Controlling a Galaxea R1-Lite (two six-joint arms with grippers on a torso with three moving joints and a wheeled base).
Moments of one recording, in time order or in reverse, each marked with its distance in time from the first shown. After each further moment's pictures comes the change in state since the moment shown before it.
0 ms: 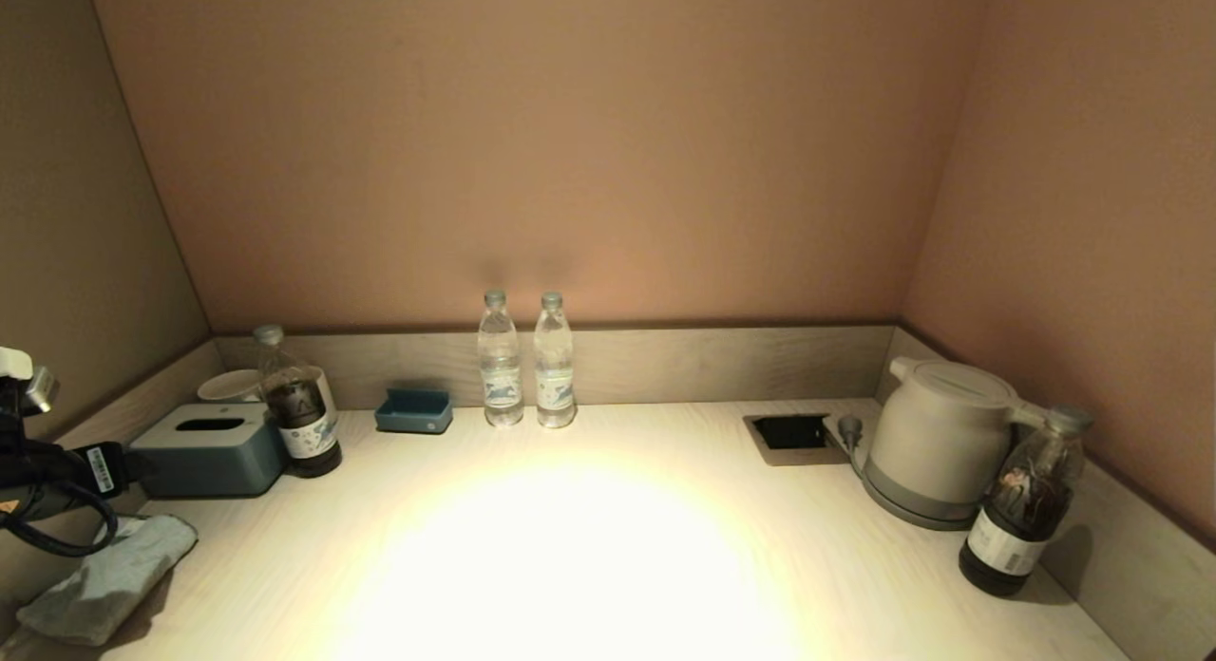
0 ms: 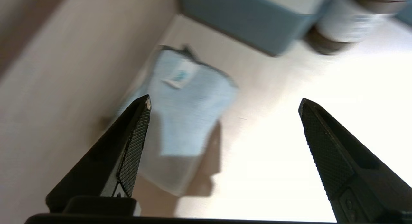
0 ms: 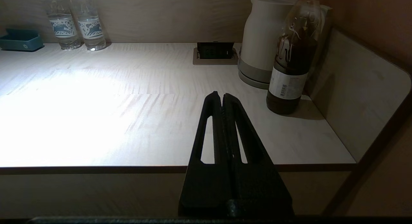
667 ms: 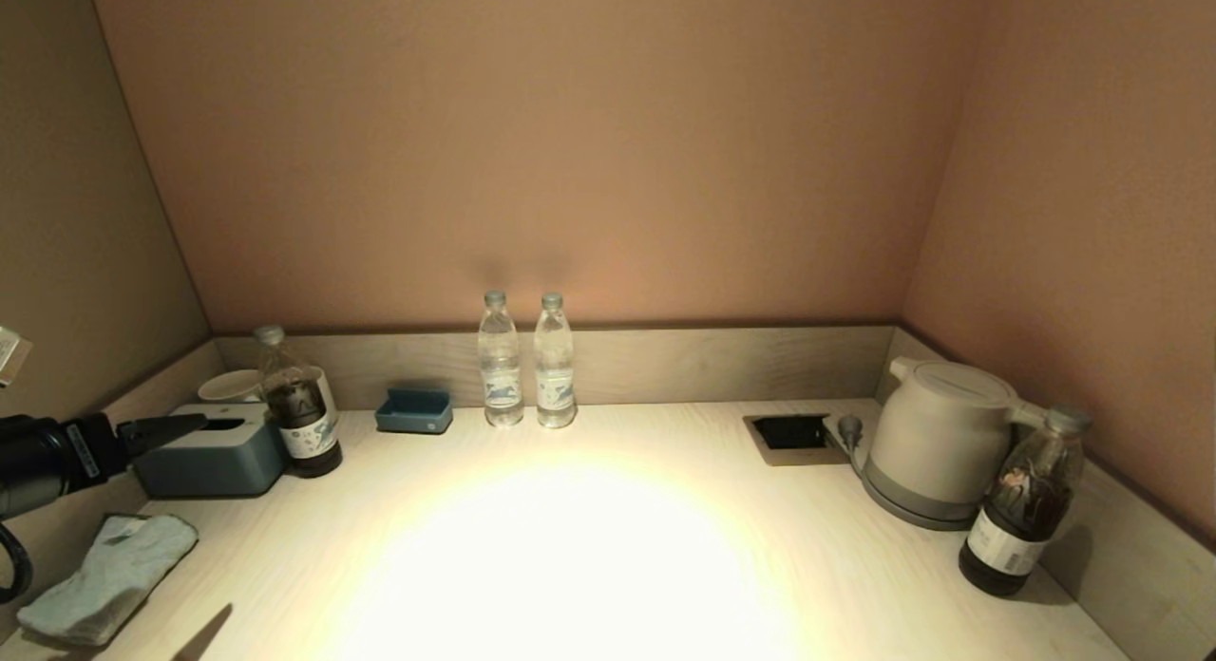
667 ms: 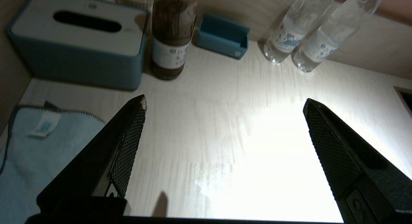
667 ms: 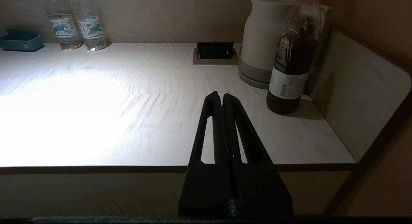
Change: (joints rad) left arm -0.034 -0.240 0.219 -0.263 -0.492 -0.049; right arm 0.000 0.000 0.000 0.000 0.000 0.000
